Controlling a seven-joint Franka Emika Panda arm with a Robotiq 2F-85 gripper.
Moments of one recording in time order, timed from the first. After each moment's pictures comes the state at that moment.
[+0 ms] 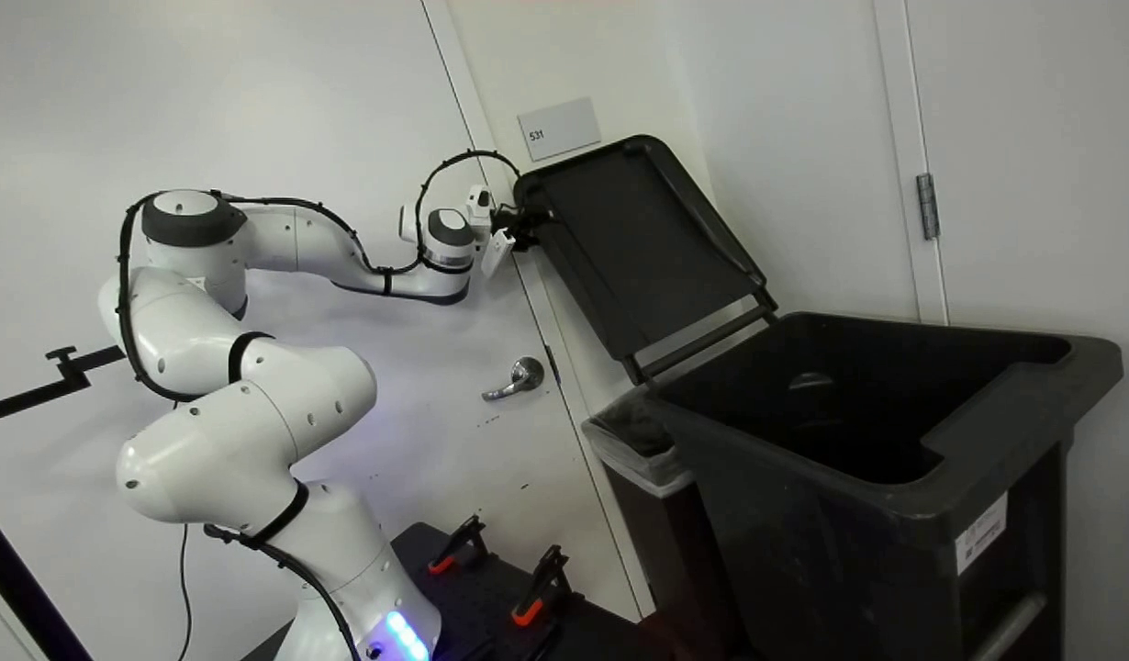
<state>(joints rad) -1.48 -0.86 1.59 -2.12 0.00 3.18 0.37</state>
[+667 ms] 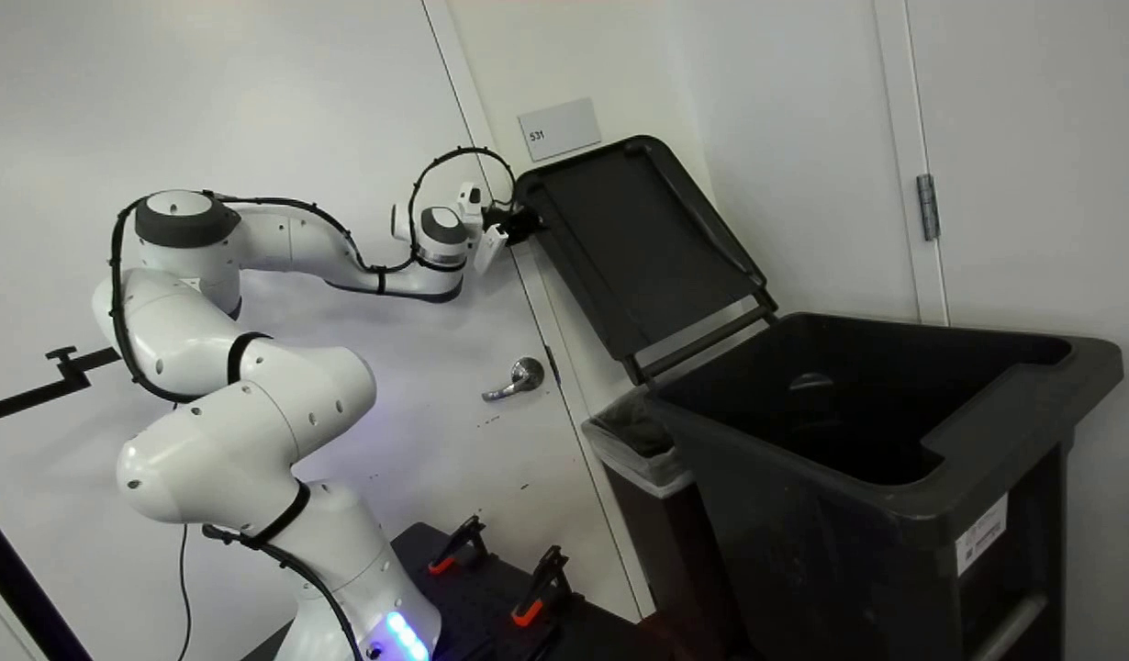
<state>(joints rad) -1.45 -0.85 1.58 -2.11 0.00 3.19 0.34</state>
